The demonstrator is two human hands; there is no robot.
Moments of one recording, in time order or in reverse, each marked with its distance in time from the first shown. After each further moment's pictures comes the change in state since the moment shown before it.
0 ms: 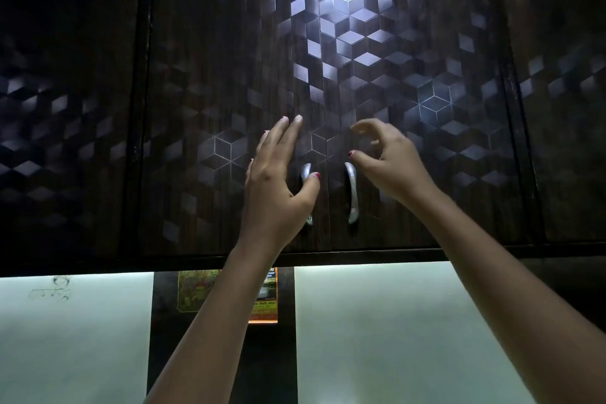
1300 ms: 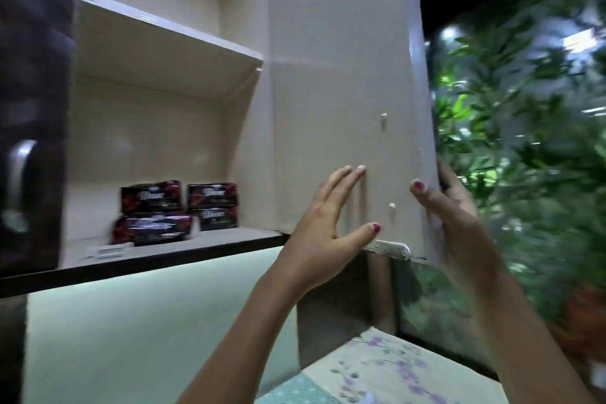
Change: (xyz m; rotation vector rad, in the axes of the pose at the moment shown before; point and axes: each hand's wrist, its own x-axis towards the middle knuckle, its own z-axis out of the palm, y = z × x) left_hand -0.049 0.169 0.206 -0.735 -0.624 0.166; right_hand -0.152 0.043 -0.247 0.365 0.313 0.278
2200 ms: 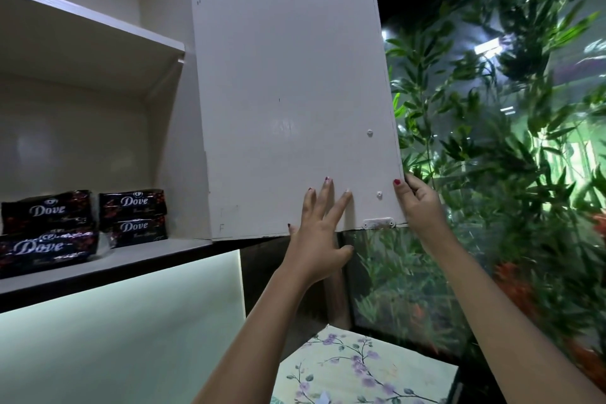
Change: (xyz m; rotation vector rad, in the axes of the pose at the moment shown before) left_hand 0.065 -0.033 0.115 0.234 -0.215 -0.073; right_hand 0.043 0.051 -0.133 -0.436 0.324 0.119
